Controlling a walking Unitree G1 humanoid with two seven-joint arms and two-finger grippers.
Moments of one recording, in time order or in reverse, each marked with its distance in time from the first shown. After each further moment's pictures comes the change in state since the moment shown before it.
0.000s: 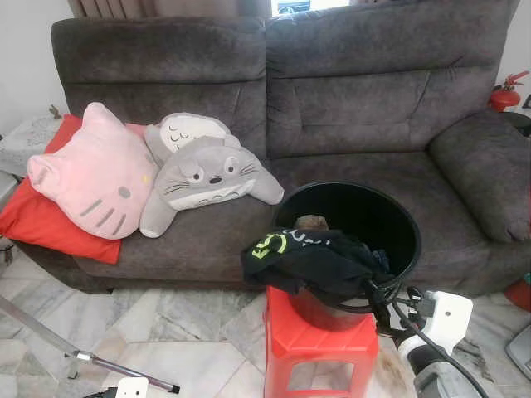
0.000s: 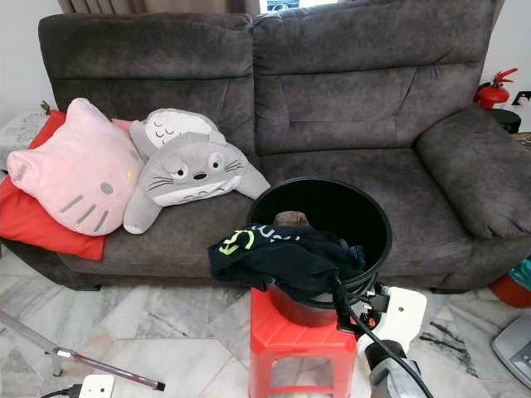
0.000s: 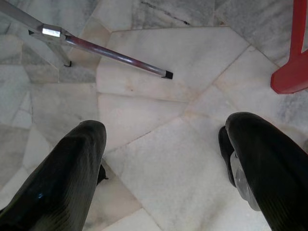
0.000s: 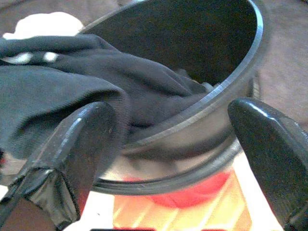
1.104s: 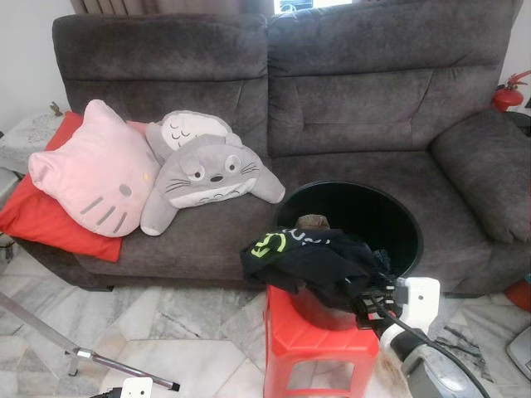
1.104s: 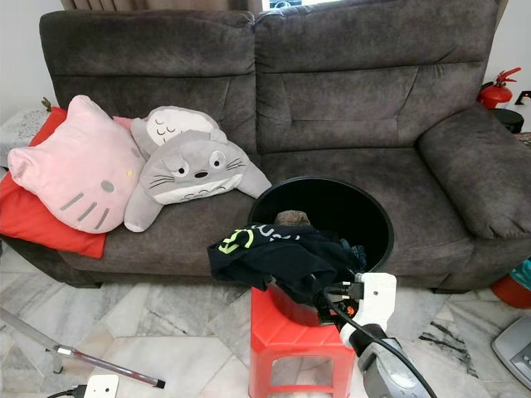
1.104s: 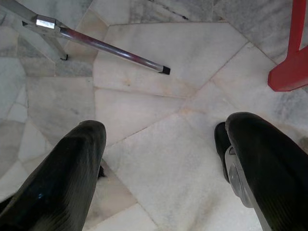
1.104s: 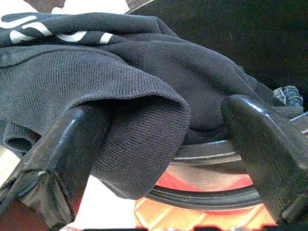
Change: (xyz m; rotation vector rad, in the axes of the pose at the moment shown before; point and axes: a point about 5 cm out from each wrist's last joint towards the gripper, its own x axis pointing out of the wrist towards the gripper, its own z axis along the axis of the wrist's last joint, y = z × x) left arm 0.001 -0.009 0.001 -0.013 0.010 0.001; right arm 0.019 0.011 -0.002 -0.051 0.059 0.195
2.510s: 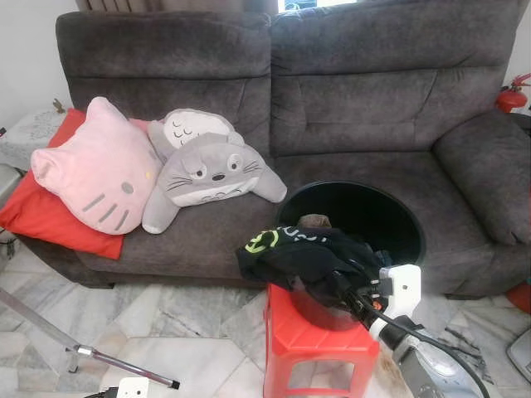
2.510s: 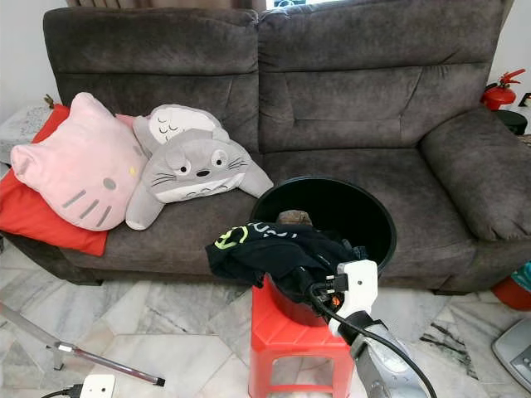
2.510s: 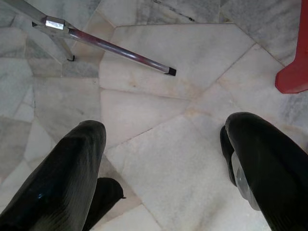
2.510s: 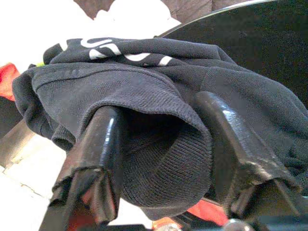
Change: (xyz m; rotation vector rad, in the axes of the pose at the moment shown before) left arm 0.000 0.005 0.001 0.010 -0.014 0.021; right arm 0.013 0.012 0.008 -0.060 -0.034 0.180
